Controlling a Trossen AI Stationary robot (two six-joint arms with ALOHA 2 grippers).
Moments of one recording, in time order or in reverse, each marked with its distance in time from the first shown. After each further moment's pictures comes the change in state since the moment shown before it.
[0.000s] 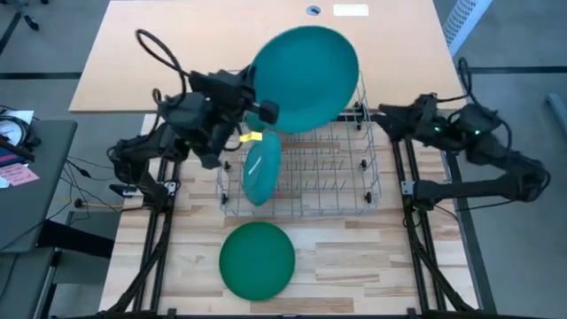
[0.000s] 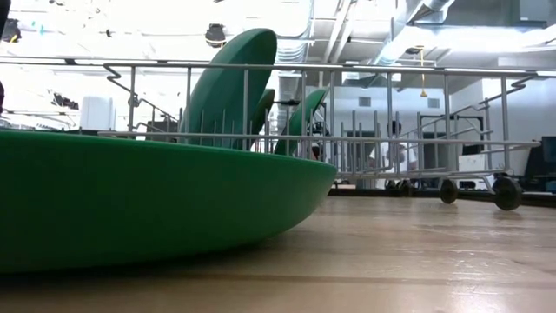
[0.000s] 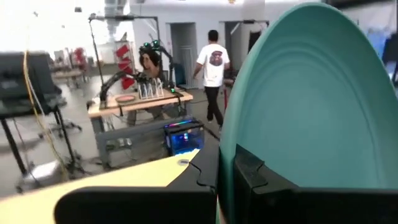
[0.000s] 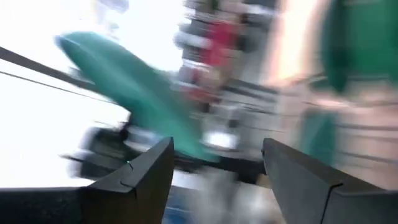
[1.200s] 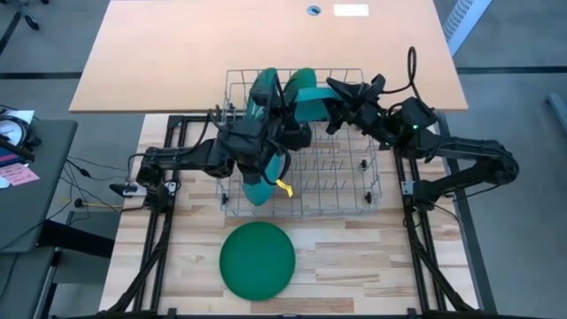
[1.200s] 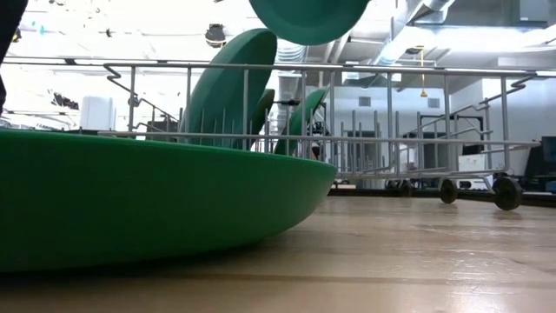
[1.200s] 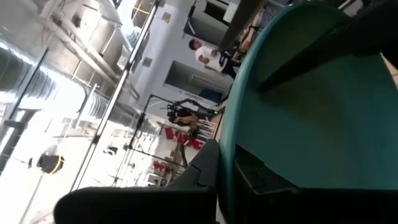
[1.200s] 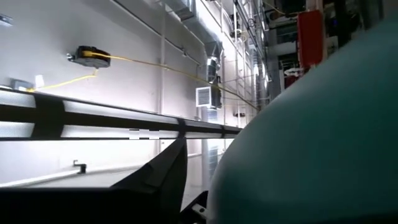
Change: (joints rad) left arm -0.009 0.177 -0.024 0.120 0.082 1.059; right arm 0.030 0.528 0.099 0.853 0.128 0.360
